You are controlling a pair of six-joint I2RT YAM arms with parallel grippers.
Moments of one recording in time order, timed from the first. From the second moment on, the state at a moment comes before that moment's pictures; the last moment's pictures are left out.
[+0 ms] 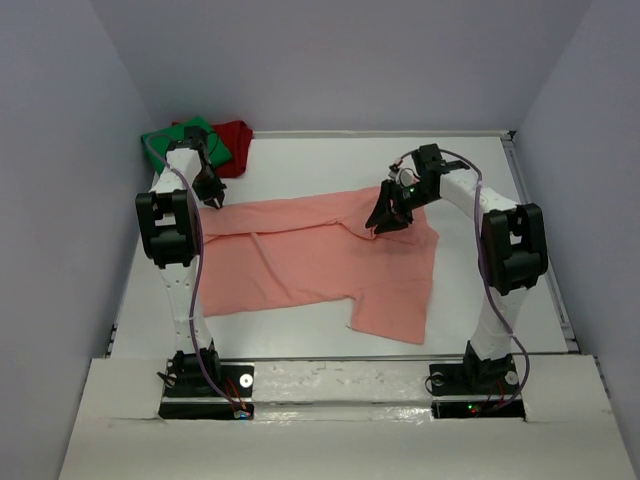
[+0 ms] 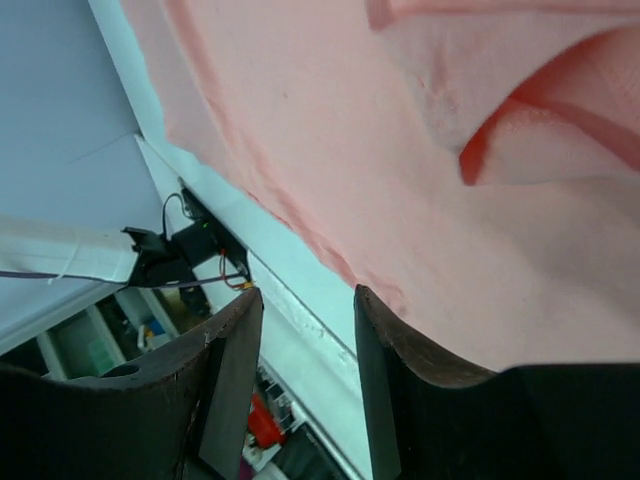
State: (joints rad) left arm 0.08 2.29 1.95 -0.92 -0.01 -0.41; right arm 0.22 1.96 1.49 -0.78 -0.85 0.39
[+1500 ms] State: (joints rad) left arm -0.57 2.42 2.20 -0.91 0.05 -0.53; right arm 0.30 1.70 1.26 -0.45 -0.48 0.26
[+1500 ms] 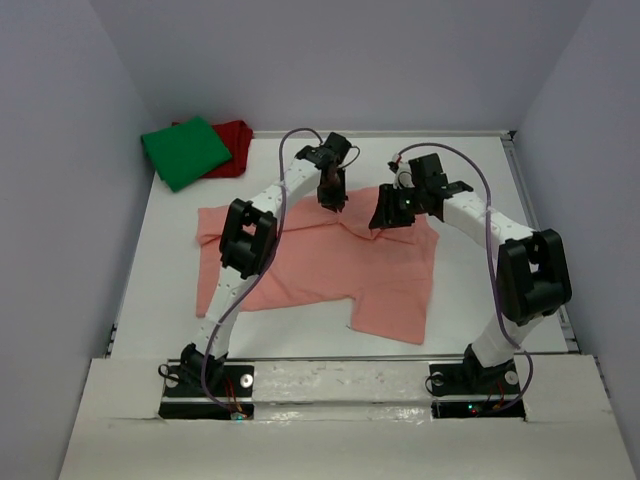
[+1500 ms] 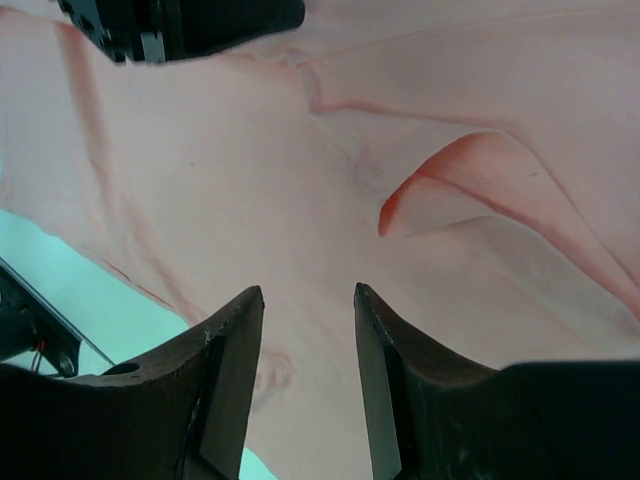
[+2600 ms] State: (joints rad) left arm -0.55 2.49 2.25 -0.92 0.07 -0.52; right arm 0.35 1.94 1.40 -0.39 -0.42 0.26
